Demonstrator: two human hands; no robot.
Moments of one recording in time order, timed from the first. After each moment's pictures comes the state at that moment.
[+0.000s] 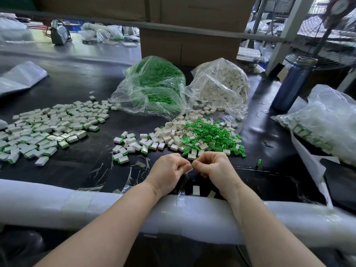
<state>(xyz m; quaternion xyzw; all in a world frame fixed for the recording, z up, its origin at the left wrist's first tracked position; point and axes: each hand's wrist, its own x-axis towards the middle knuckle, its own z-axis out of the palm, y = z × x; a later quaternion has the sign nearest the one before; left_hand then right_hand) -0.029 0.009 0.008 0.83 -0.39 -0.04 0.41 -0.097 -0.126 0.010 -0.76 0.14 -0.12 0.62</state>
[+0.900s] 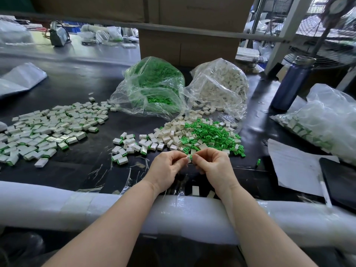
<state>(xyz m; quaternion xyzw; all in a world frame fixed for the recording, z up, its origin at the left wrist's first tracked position) -0.025 0.009 0.006 0.78 -0.29 -0.13 0.54 -0.095 -0.120 0.009 -0.73 0.15 -0.20 0.64</state>
